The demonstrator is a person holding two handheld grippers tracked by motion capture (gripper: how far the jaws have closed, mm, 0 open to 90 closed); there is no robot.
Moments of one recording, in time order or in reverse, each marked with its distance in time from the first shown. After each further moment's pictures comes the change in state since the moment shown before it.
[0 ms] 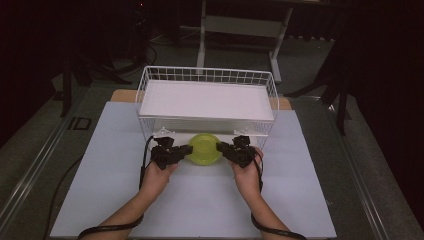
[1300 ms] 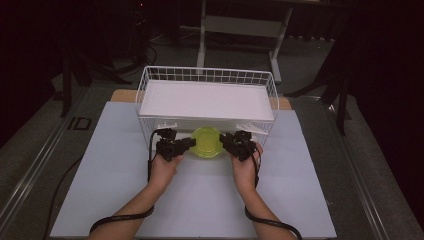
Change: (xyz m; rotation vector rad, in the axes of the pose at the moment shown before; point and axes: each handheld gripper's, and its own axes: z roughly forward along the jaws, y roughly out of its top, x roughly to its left) left arm 0.012 0.015 0.025 -0.025 0.035 -0.130; right arm -0.013 0.008 0.015 -0.112 -0.136 0.018
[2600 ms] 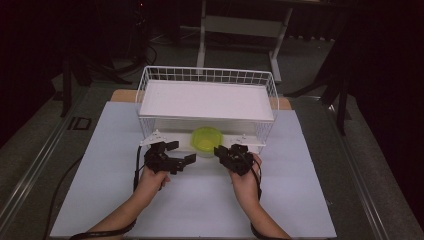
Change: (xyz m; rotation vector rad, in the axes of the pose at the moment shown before) left arm -0.013 -0.029 -0.058 -0.121 -0.194 0.235; right arm 0.029 -0.024 -0.032 0.051 0.115 -0.098
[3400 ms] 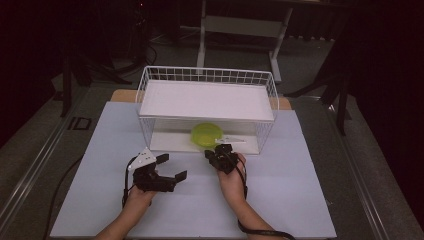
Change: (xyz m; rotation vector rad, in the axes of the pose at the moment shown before) left arm -0.009 -0.038 -0.030 -0.053 0.027 0.049; right arm 0.005 -0.008 0.054 0.103 -0.012 0.008
